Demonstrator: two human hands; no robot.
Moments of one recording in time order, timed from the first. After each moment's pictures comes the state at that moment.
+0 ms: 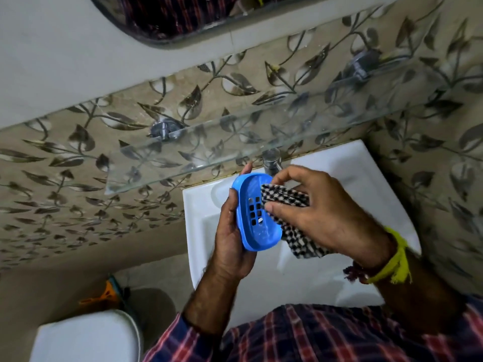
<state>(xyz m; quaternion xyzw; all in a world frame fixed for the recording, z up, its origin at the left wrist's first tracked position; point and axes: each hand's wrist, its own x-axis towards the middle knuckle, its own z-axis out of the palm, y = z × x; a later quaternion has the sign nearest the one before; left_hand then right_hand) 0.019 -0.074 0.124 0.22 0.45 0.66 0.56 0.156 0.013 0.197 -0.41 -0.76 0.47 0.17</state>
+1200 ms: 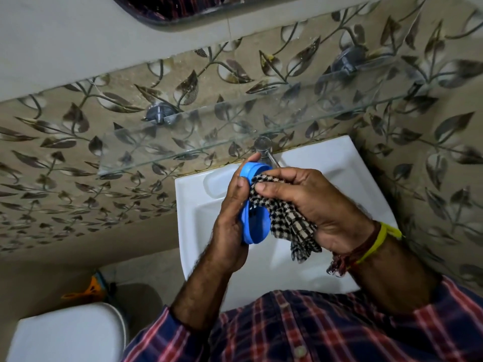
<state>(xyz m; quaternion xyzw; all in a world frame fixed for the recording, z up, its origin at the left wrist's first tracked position) 0.040 -0.094 0.148 0.30 0.48 0.64 0.52 0.159 -0.012 0.200 -0.34 -0.41 0.82 0.21</state>
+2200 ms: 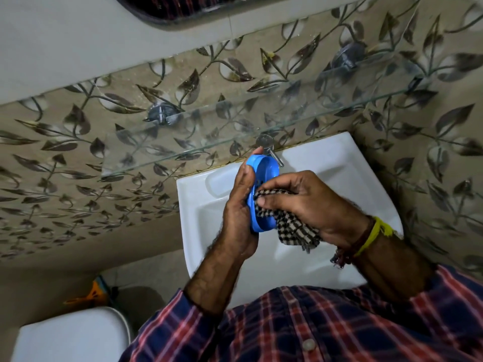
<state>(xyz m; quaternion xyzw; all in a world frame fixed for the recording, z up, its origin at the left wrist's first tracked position) 0.036 -0.076 0.149 0.22 0.46 0.66 0.55 0.157 -0.015 0.179 -0.32 -0.59 0.72 0.20</state>
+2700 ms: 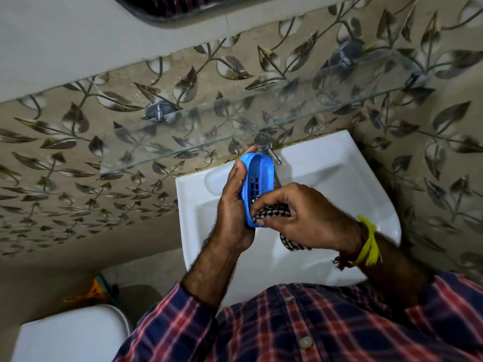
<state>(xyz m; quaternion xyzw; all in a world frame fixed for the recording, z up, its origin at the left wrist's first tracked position) 0.035 -0.075 0.150 0.17 0.47 0.66 0.55 0.167 -0.020 0.175 -0.31 -0.81 0.48 0.09</state>
